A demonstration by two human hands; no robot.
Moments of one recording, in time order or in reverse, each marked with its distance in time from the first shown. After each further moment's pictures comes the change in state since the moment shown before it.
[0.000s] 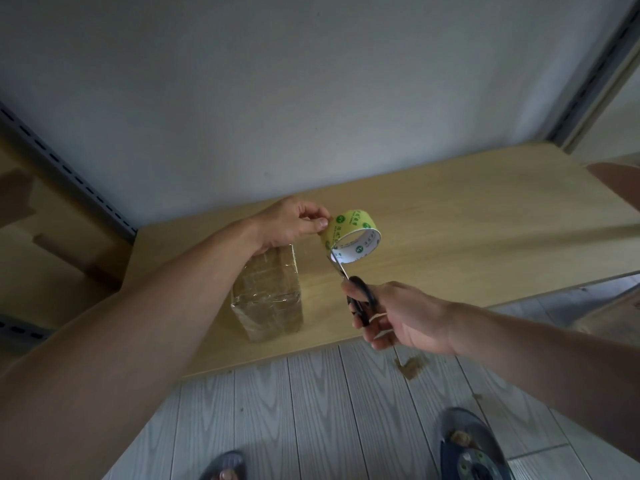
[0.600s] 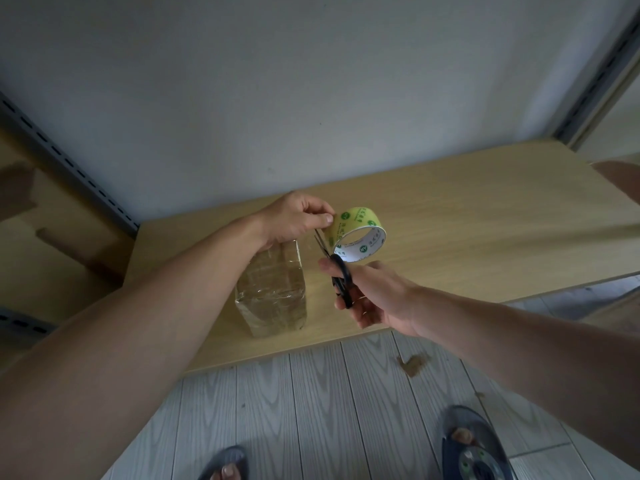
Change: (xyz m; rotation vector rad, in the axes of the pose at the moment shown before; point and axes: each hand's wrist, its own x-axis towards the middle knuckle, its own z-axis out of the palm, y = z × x) left_hand 0.000 -0.002 0.000 -0.044 -0.002 0.060; right_hand 0.019 -0.029 0.030 -0.014 0.223 -0.035
